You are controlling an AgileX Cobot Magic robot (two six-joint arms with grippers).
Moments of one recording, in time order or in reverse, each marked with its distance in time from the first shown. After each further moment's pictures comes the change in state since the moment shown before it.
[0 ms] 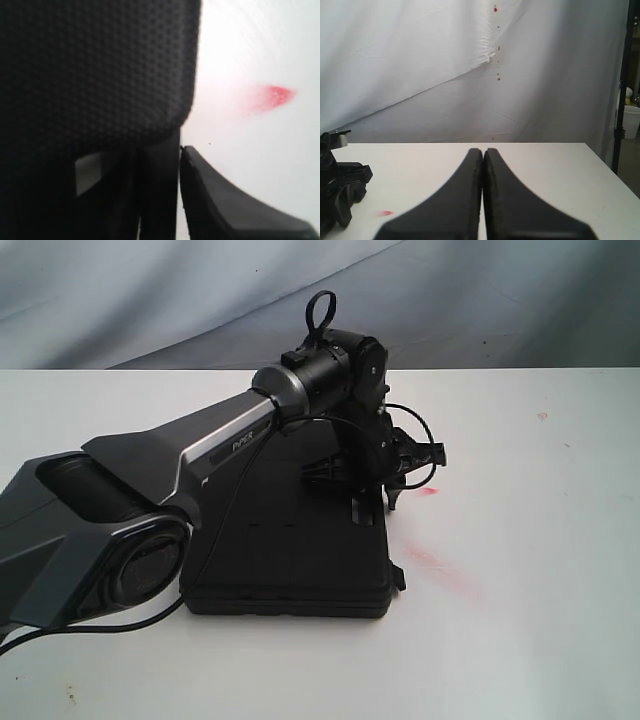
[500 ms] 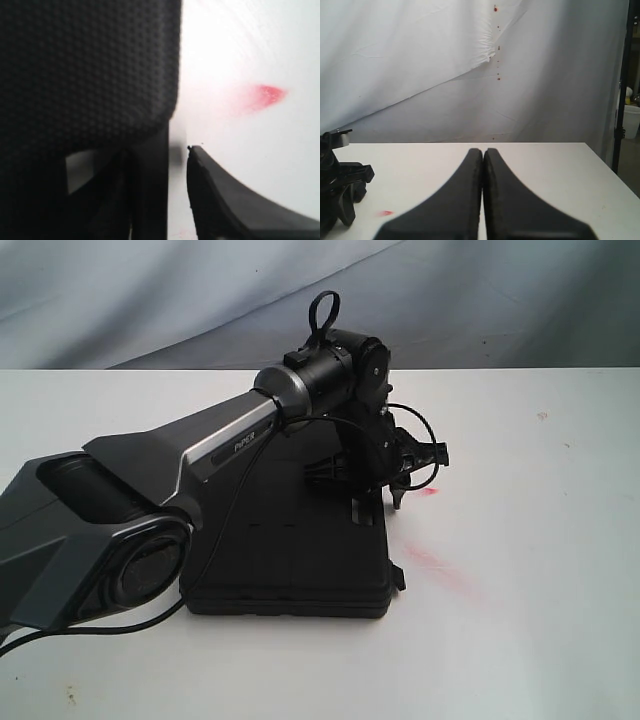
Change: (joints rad) left arm -0.004 -0.006 0.000 0.004 -0.009 0.000; right arm 0.000 0.000 0.000 0.000 0.000 0.000
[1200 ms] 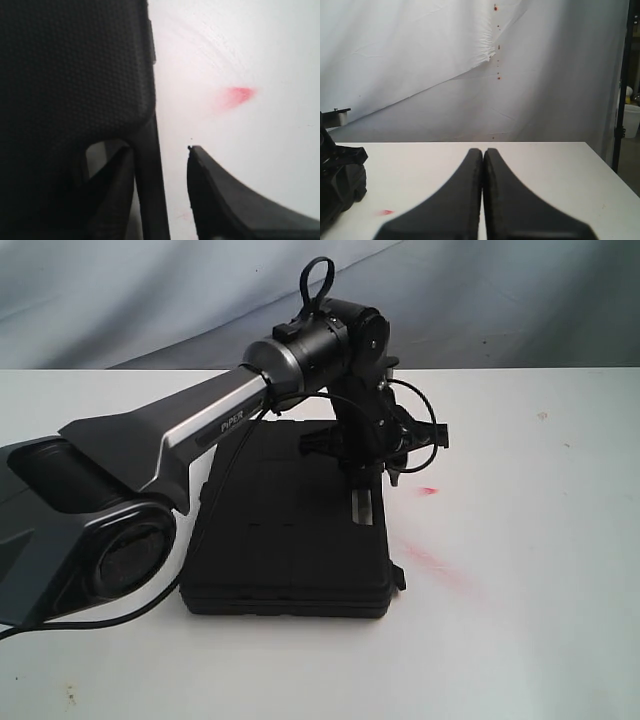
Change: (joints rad) left arm 0.000 -0.069 0.008 0.044 0.003 0.102; right arm 0.000 0.000 0.000 0.000 0.004 0.000
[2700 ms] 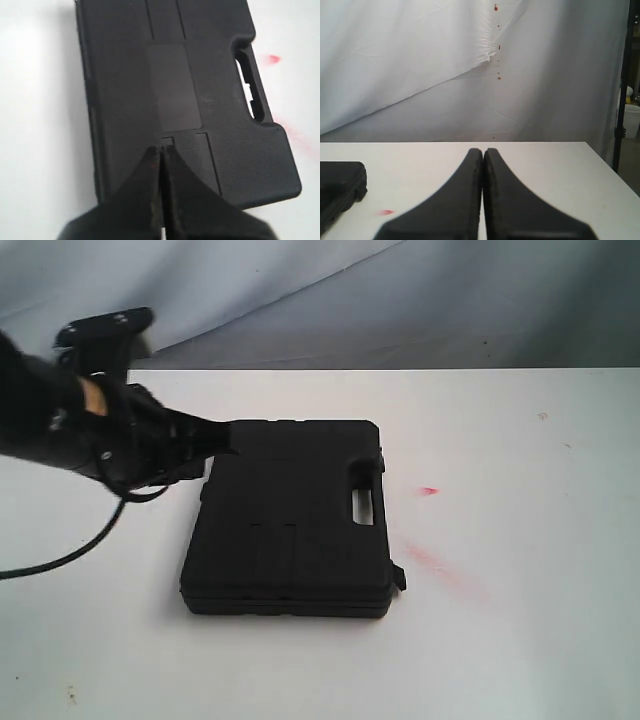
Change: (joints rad) left arm 0.163 -1.177 1.530 0.062 -0.743 0.144; right arm 0.000 0.000 0.000 0.000 0.000 0.000
